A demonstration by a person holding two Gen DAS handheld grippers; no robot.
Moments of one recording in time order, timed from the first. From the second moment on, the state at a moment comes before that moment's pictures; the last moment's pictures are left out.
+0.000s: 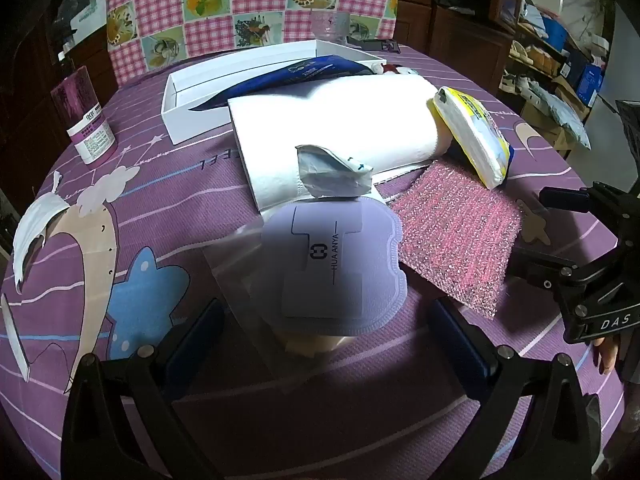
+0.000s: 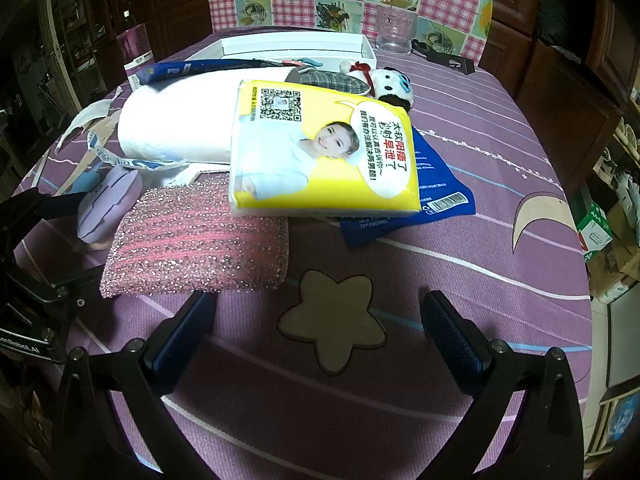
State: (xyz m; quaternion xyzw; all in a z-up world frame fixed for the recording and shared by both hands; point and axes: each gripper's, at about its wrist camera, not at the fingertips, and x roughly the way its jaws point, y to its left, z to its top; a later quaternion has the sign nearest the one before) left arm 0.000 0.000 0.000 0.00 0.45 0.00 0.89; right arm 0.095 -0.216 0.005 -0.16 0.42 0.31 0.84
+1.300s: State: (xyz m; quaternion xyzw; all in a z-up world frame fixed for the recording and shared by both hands) left arm -0.037 0.033 0.096 -0.04 0.37 0.04 0.93; right arm 0.076 -0.235 0.134 -0.05 0.39 0.31 0.87
